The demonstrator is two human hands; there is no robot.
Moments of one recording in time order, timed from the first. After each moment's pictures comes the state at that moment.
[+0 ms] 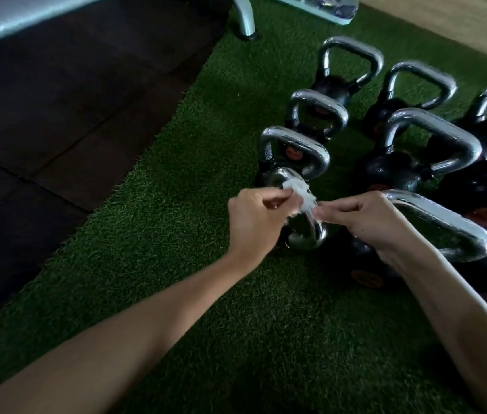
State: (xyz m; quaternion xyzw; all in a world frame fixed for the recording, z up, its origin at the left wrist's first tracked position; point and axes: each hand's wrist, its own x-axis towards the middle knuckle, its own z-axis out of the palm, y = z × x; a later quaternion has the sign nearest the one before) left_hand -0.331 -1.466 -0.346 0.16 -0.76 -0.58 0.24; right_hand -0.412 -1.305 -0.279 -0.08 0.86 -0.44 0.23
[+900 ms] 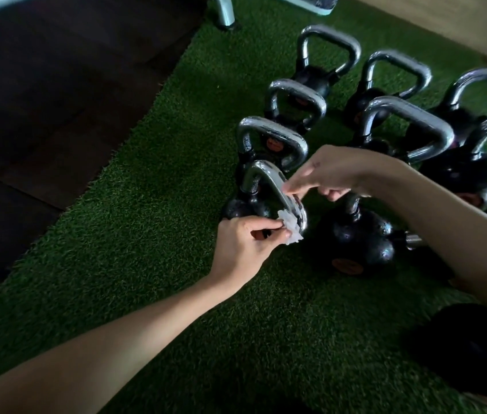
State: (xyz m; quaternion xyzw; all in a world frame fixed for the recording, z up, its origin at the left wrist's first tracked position) left_hand -0.305 -1.442 -0.384 0.07 -0.80 -0.54 0.26; right_hand -0.460 -1.338 -0.239 -0.17 0.89 -0.18 0.38
